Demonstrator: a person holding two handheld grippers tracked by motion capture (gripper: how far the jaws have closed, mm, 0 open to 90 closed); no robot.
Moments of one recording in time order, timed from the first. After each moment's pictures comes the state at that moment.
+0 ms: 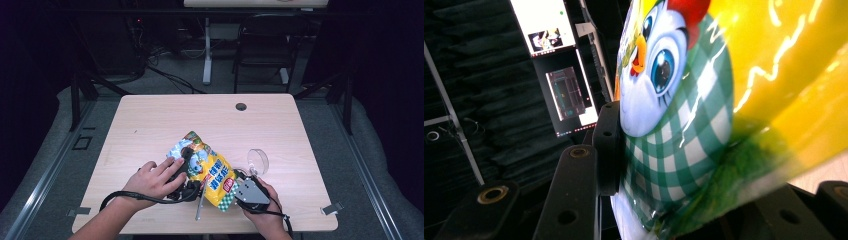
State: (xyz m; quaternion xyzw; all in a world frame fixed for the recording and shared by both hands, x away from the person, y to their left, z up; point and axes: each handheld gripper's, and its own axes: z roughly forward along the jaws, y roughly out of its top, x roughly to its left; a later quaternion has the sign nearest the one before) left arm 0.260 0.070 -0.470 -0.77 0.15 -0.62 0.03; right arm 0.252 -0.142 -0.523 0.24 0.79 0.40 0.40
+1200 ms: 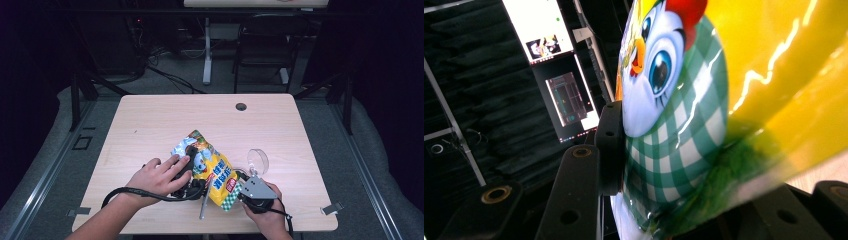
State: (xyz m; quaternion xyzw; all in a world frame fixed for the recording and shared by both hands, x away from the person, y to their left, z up) left arm 0.261 0.058 -0.459 -0.77 0.17 -0.61 0.05; right arm 0.253 -0.151 -0.520 0.28 0.79 0.43 0.35
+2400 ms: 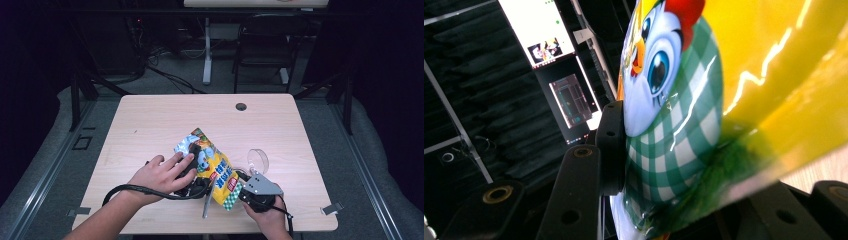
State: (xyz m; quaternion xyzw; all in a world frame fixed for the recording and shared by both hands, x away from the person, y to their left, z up) left arm 0.260 0.049 -0.450 -0.77 0.19 -0.61 0.08; right arm 0.257 -0.157 -0.520 0.30 0.78 0.46 0.31
